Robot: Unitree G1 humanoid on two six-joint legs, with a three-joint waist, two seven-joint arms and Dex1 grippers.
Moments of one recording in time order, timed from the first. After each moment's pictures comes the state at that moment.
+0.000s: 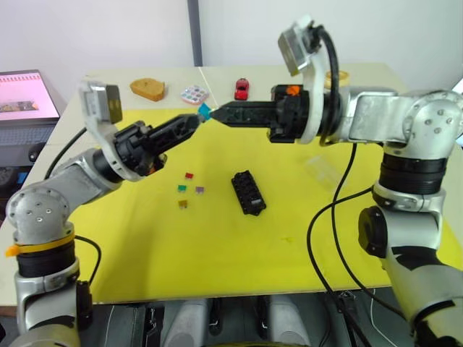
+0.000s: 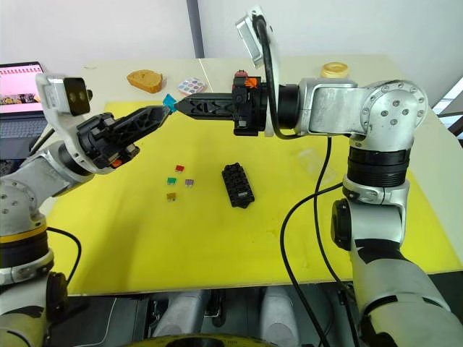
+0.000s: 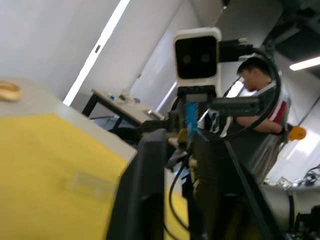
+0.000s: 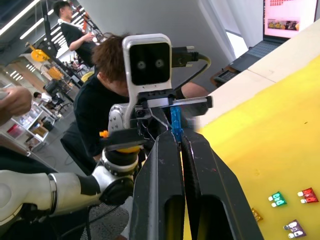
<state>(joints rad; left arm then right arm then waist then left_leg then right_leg) -0.51 0.66 0.30 -0.23 -1.48 0.96 -0.60 -1.13 -0.47 -0.14 0.00 1.54 1.41 0.23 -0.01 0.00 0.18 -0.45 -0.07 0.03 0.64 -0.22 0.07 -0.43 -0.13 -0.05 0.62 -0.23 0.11</state>
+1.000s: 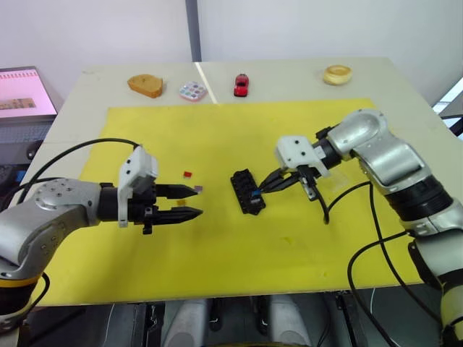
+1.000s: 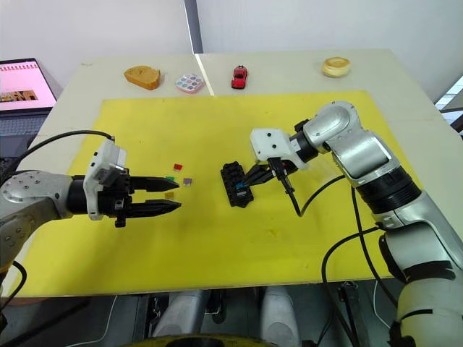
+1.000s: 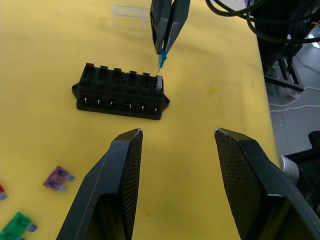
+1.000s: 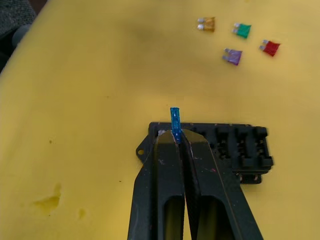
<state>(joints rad) -0.27 0.95 0.09 -0.48 -0.85 0.77 -0.98 -0.95 -0.80 0.48 0.09 0.25 0.25 1.50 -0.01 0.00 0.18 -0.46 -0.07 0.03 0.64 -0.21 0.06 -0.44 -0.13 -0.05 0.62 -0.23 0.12</state>
